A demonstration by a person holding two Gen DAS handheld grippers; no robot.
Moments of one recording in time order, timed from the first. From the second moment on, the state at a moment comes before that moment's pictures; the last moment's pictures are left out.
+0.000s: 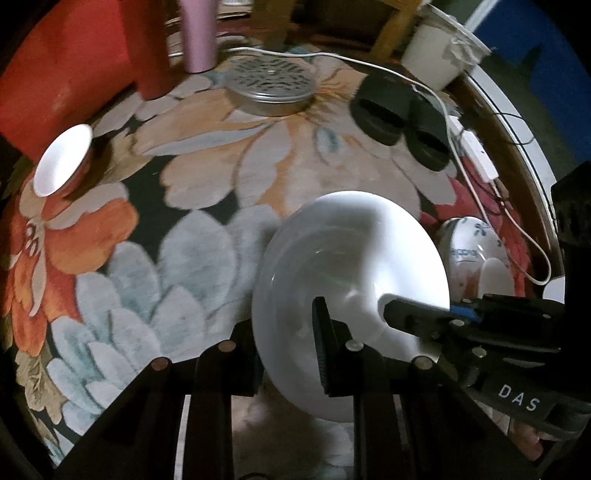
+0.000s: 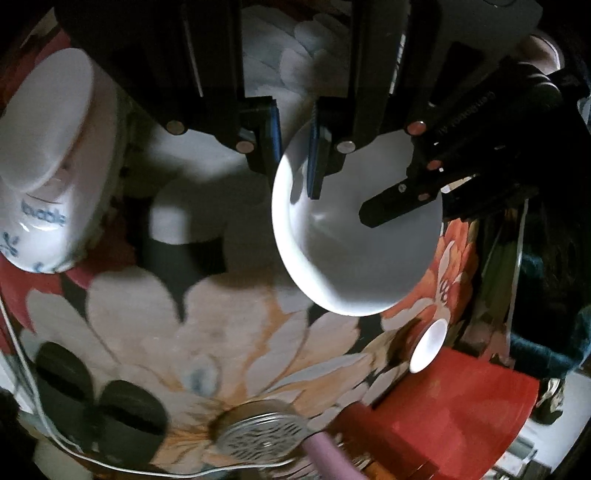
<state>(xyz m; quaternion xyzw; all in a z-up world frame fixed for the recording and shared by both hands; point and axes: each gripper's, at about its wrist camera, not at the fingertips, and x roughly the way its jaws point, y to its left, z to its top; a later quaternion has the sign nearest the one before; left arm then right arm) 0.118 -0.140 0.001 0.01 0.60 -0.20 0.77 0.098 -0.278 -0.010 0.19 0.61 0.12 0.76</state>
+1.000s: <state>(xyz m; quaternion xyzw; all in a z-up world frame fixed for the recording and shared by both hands) 0.087 -0.317 0.023 0.05 0.58 -0.32 0.75 0.031 -0.440 0.009 0.25 0.58 0.00 0.77</state>
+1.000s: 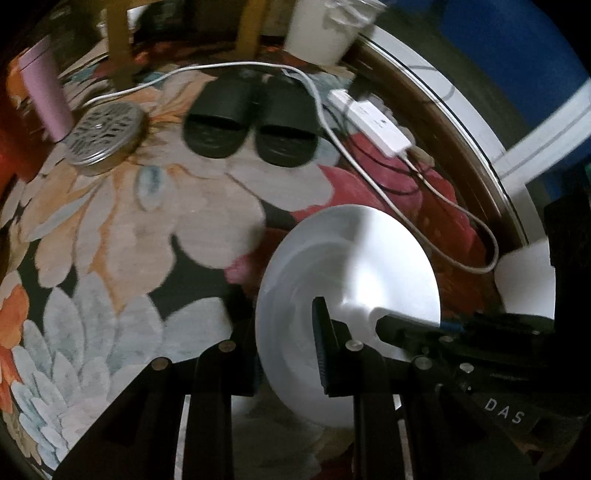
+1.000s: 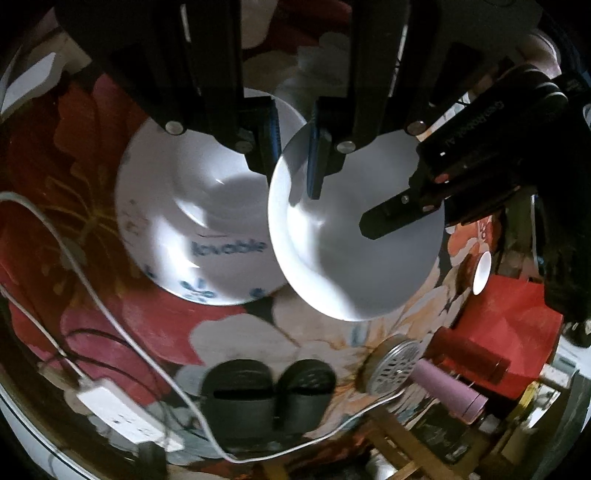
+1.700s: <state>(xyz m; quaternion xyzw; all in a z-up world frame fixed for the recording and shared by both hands) 0.069 -0.342 -0.001 0.07 0.61 -0.34 0.71 0.006 -0.467 -0.020 0.22 0.62 -0.04 0.75</state>
